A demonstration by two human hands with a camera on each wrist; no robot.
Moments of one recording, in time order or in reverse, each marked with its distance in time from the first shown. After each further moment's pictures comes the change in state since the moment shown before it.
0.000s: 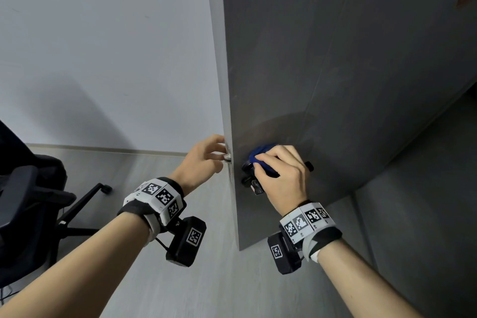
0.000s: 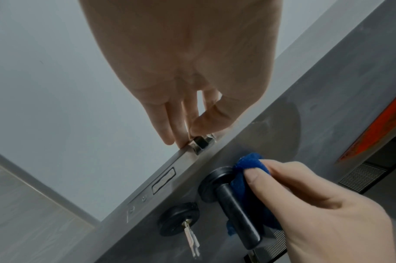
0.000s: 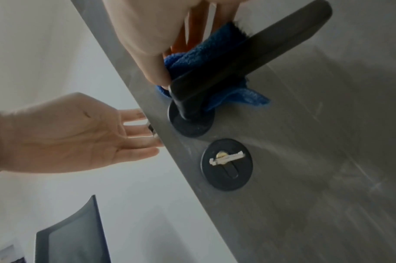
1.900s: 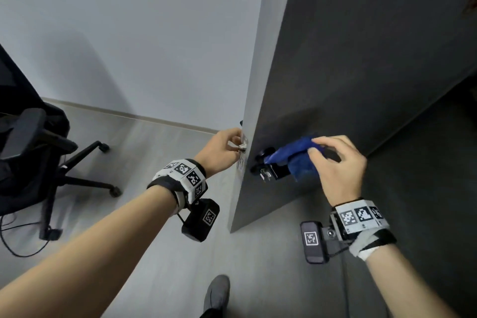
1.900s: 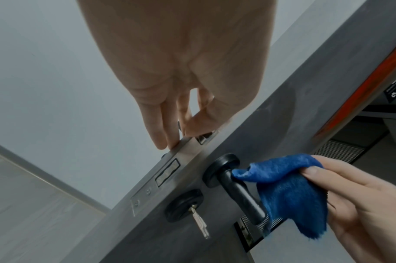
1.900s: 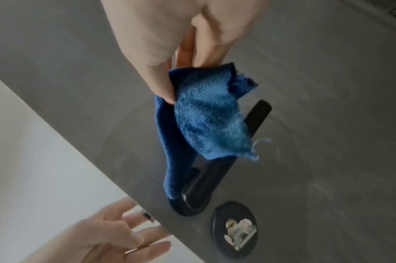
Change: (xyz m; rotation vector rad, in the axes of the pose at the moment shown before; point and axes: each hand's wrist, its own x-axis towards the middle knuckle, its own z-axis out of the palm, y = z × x) left_hand -0.081 0.010 0.082 0.126 0.002 0.002; right_hand -0.032 0.003 -0.152 0.269 -0.026 0.392
